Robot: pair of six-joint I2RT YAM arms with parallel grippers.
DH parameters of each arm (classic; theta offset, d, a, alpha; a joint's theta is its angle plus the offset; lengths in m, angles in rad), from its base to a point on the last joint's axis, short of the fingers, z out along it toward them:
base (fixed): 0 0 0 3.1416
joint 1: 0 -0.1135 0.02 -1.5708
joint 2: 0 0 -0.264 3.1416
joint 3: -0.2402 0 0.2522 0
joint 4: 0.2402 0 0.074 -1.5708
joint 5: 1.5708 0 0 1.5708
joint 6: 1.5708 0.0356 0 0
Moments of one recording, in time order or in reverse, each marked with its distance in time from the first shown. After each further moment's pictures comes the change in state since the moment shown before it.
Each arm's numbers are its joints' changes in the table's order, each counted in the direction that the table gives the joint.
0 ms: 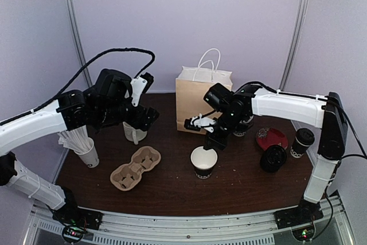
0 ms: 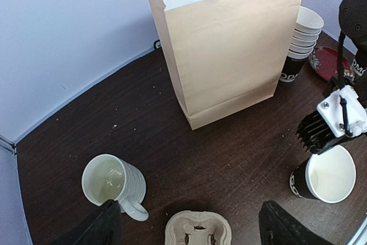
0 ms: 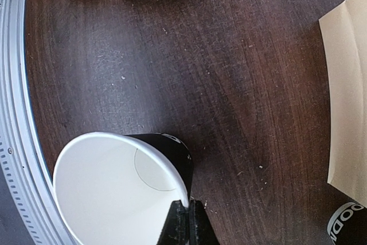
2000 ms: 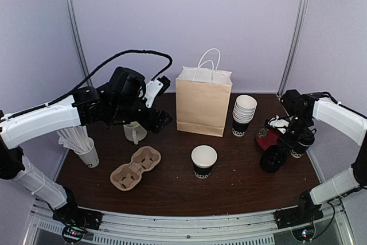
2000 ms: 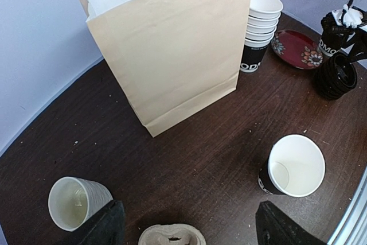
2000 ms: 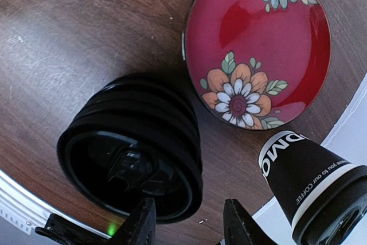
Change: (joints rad) left arm 0.000 -0.121 -0.068 -0.025 0.177 0.073; right arm 0.615 0.489 0.475 0.212 0.322 -0.077
